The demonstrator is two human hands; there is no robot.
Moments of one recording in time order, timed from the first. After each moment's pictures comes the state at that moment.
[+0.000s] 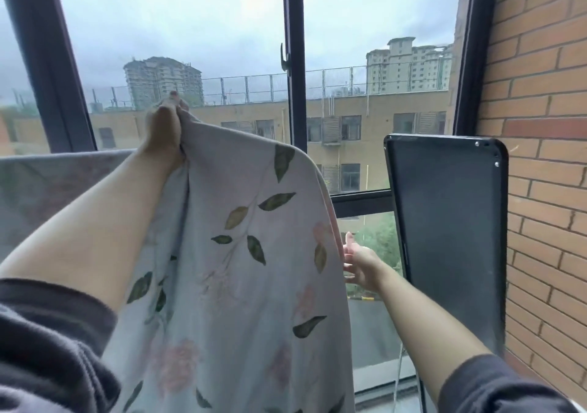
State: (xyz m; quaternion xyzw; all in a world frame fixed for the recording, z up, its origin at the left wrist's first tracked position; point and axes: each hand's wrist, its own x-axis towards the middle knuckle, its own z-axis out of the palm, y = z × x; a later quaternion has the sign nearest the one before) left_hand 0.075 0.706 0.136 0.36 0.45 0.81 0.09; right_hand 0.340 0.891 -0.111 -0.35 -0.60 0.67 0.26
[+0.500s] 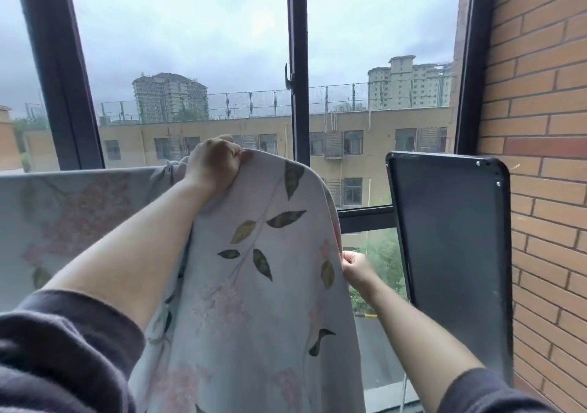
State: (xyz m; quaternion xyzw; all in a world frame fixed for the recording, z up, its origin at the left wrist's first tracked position) left_hand 0.102 0.722 0.112 0.54 0.70 0.32 -0.34; right_hand 0.321 0.889 -0.102 -0.36 -0.68 0.51 0.38
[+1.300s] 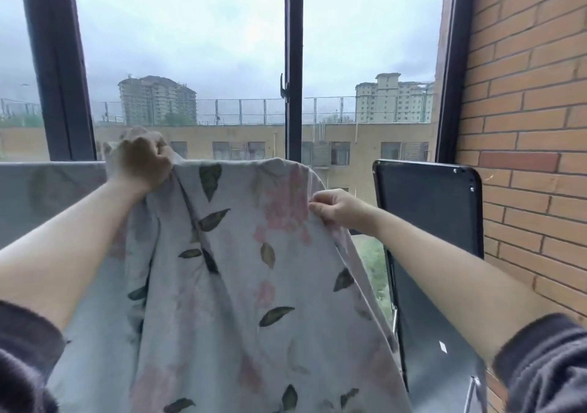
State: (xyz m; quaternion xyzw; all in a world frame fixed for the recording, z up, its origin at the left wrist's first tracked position) left_hand 0.056 0.638 0.108 0.39 0.76 0.38 -0.36; right_hand 0.347 0.820 0.047 -0.20 -0.87 0.37 0.25
